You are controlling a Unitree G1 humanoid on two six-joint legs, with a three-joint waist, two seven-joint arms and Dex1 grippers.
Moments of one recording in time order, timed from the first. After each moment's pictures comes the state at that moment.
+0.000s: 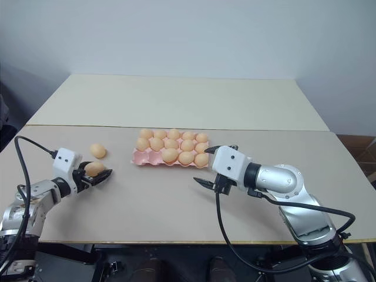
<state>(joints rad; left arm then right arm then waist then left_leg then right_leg) -0.27 0.68 0.24 0.15 -0.28 0.46 -0.67 -0.38 -0.70 0.13 -0.54 0.15 0.48 0.81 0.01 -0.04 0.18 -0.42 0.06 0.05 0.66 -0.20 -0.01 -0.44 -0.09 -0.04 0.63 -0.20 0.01</state>
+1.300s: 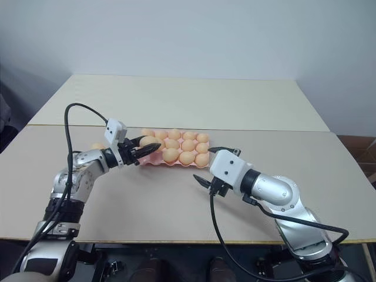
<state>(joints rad) -0.63 0.47 0.05 0.27 -0.38 0.39 -0.88 -0.30 -0.64 0.14 -0.64 0.08 0.54 0.65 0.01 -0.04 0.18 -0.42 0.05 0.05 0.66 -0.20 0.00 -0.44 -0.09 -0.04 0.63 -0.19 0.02</state>
